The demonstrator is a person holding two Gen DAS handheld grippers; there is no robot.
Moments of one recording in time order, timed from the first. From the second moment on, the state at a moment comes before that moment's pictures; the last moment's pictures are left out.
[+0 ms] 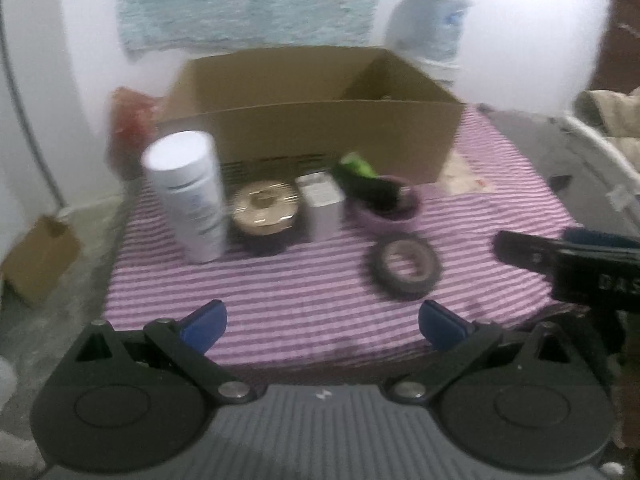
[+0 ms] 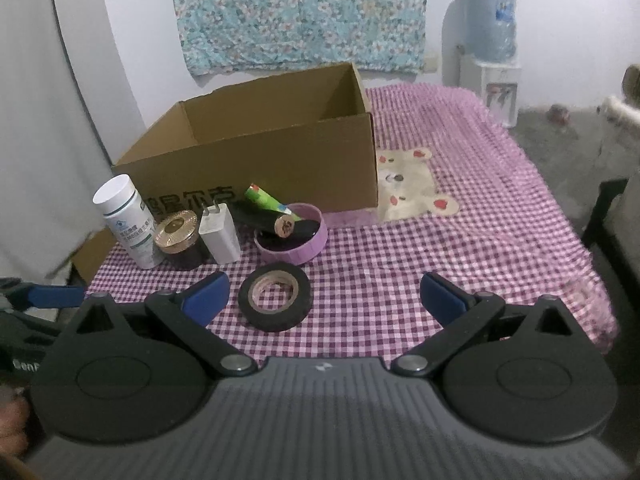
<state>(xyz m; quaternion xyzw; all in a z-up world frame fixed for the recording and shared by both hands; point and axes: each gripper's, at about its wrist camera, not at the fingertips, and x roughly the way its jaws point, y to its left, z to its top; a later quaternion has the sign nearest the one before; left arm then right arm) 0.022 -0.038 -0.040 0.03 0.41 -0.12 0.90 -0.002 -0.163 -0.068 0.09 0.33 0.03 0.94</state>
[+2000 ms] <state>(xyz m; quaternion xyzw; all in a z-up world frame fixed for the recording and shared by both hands) 0.063 -0.084 -0.088 0.02 0.45 -0.28 0.85 0.102 -0.186 -0.119 0.22 0.50 0.21 0.81</state>
